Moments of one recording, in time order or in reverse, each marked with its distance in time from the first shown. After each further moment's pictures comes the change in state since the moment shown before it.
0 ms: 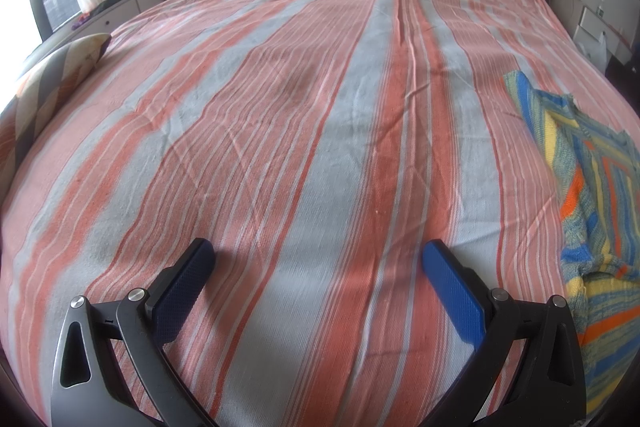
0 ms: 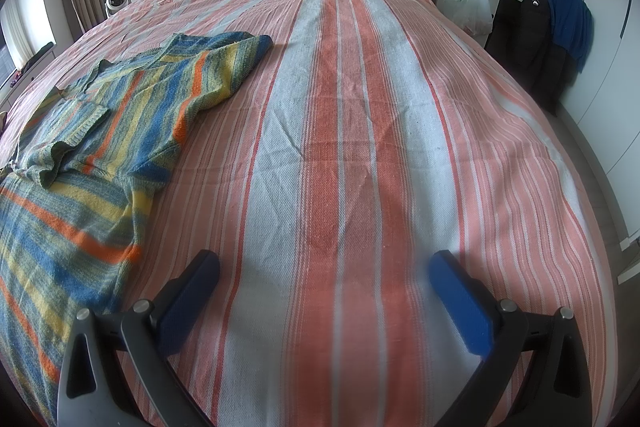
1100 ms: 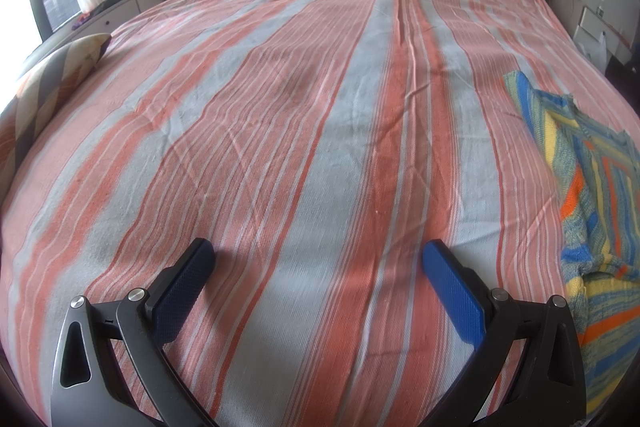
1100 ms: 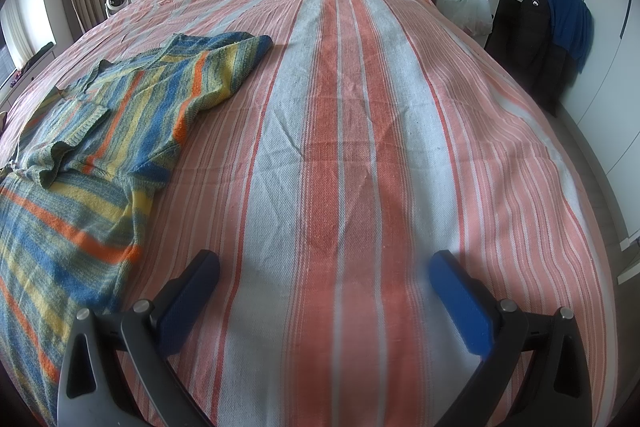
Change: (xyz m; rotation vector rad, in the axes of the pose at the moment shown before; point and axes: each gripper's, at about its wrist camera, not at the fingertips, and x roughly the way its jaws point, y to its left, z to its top) left arm 0.000 0.000 0.000 0.000 0.000 0.000; right arm 0.003 0.002 0.000 0.000 -0.001 0.000
